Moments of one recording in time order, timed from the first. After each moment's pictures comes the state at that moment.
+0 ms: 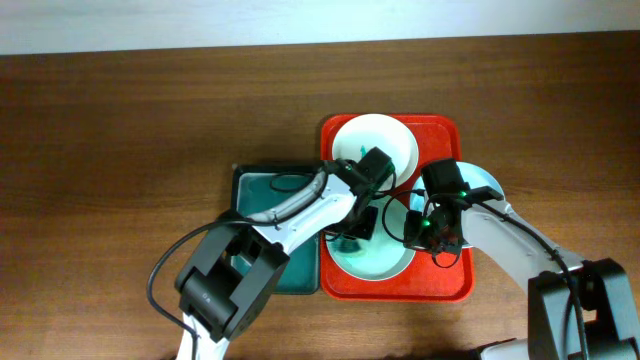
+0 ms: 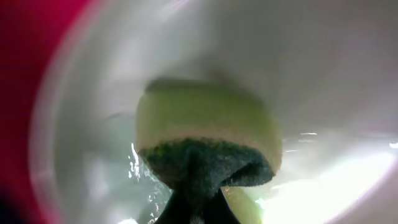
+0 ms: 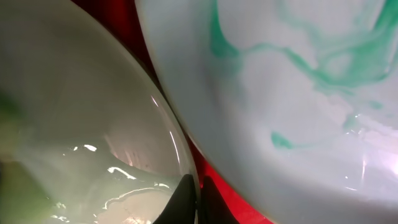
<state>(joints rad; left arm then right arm) -0.77 2.09 1.49 -0.92 0.06 -0.45 0.20 1.59 0.80 -0.68 -0.17 0.42</state>
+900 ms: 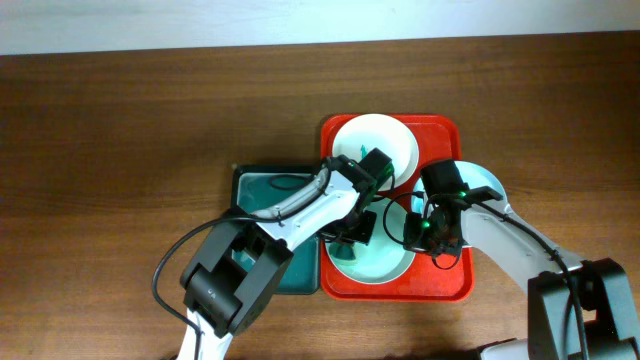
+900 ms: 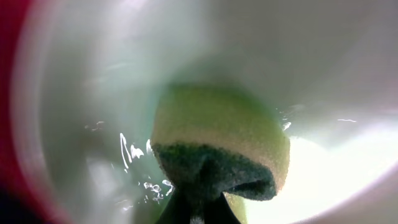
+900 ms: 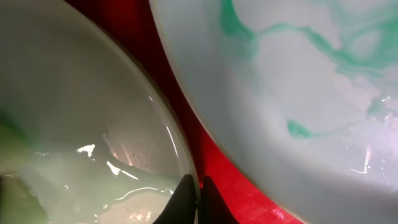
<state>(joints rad) -0.77 2.13 1.53 -1.02 0.10 -0.42 0.20 1.59 0.80 -0.69 -0.18 0.41</state>
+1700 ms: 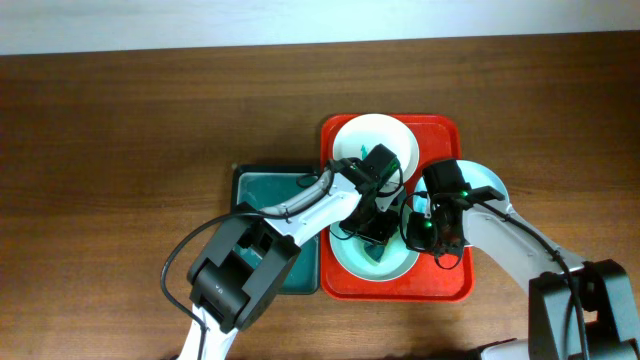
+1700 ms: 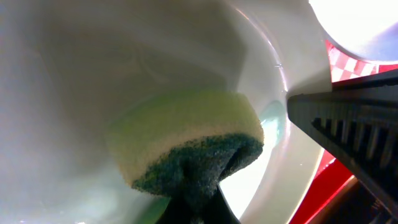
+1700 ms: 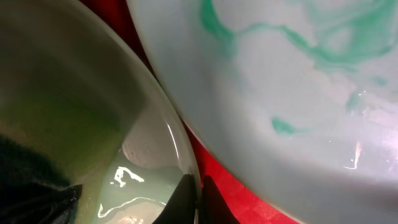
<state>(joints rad) -0.78 2.16 1.52 -0.78 0.44 -0.25 0.20 1.59 0.81 -0.70 -0.15 0.42</state>
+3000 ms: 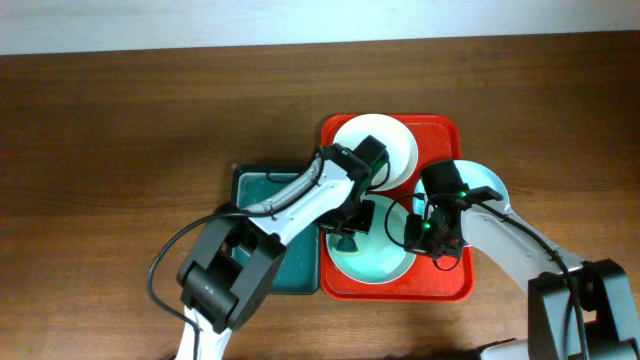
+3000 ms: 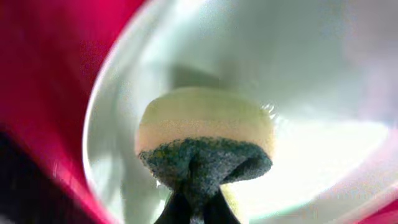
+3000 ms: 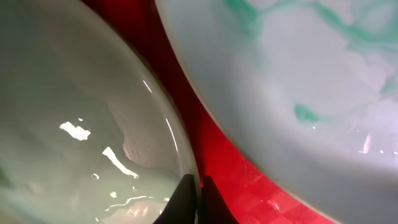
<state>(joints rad) -0.73 2.11 1.59 -1.06 0.19 -0.43 0.20 1.59 0.81 -0.72 -0.17 0.41</state>
